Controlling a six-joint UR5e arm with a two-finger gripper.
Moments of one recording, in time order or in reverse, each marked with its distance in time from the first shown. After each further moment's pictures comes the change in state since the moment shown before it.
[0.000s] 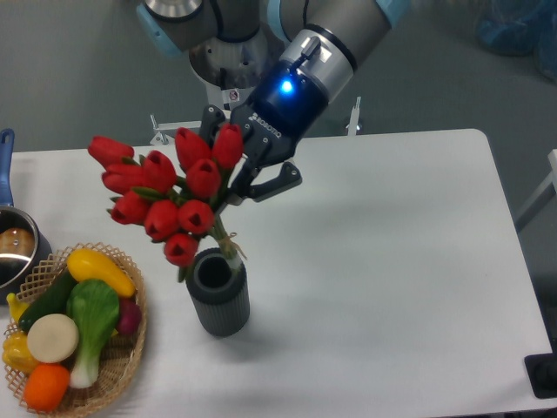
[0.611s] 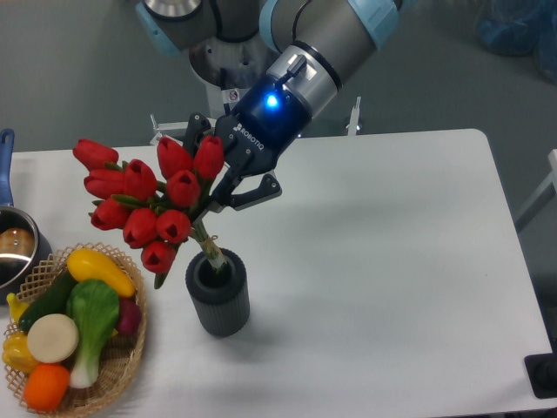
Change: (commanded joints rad) arm -0.003 -0.025 -0.022 0.000 0.002 0.005
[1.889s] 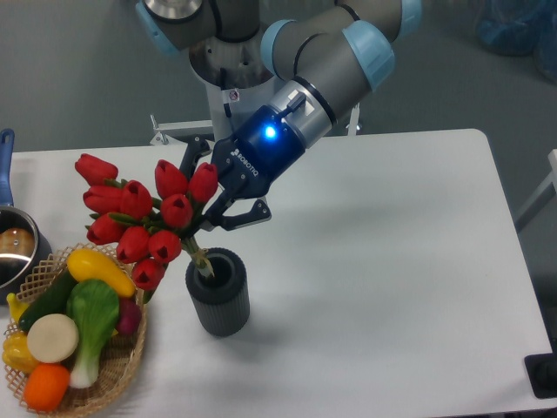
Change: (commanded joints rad) arm -0.005 -0.041 -0.063 0.002 -0.092 0.071
